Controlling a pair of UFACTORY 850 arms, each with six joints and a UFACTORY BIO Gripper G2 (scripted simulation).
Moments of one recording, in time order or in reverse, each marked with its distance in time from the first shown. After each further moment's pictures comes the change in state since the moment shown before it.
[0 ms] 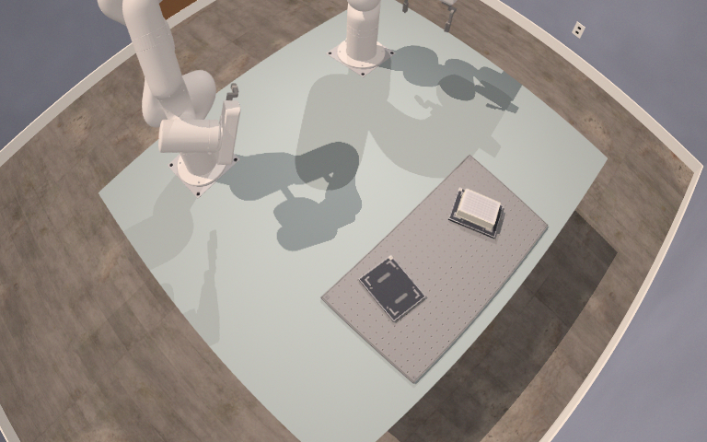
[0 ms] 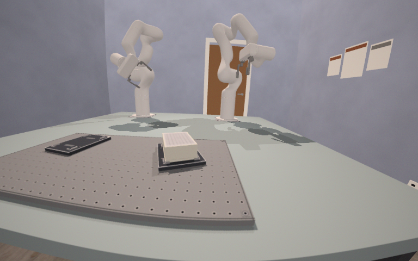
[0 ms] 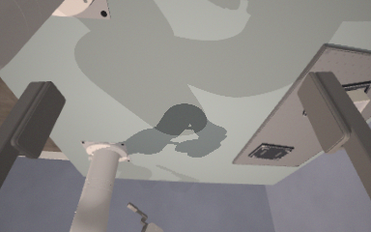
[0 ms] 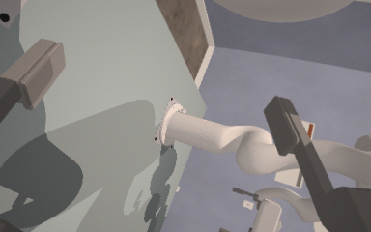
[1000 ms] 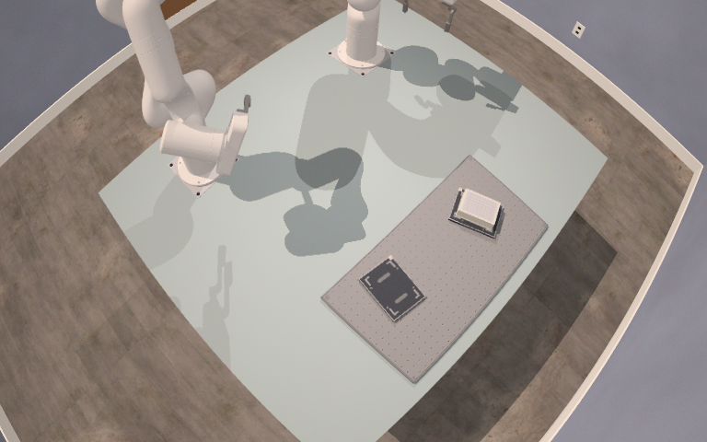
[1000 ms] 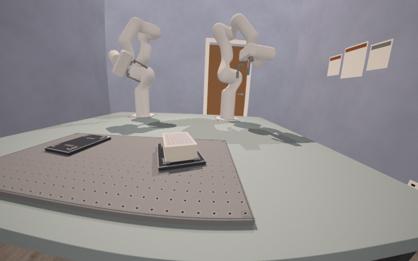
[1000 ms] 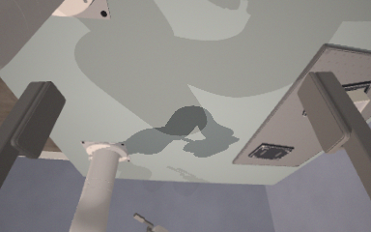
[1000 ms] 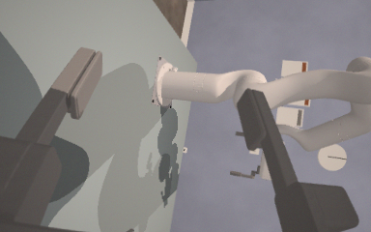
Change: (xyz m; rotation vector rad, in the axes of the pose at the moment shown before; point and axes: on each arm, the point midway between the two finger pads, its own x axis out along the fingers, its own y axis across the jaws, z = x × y) left arm 0.000 0.000 0.000 0.000 0.000 0.000; right arm -0.049 -0.010 -0.025 0.127 0.126 -0.202
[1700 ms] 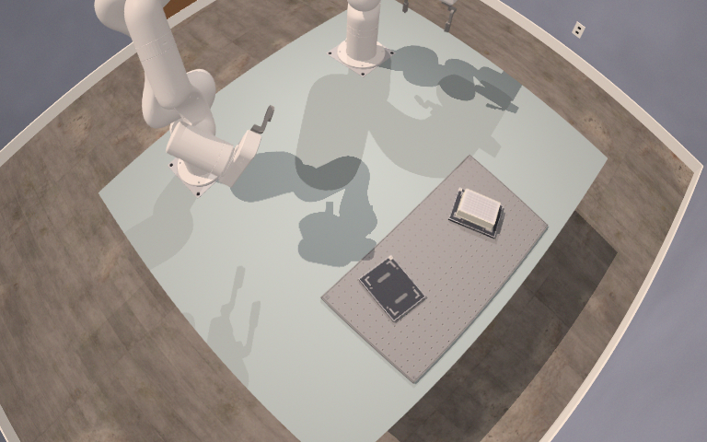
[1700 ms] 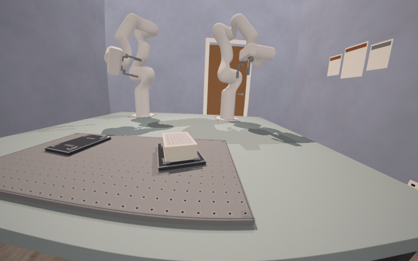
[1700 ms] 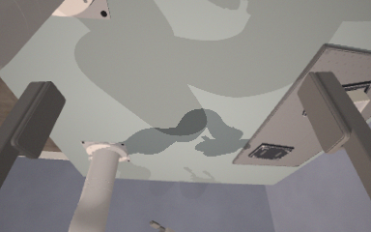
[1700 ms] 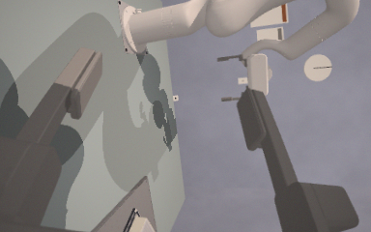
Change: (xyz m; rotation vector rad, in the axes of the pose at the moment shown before) left arm 0.000 0.000 0.000 0.000 0.000 0.000; right arm -0.063 -0.027 -0.047 0.150 0.171 -0.295
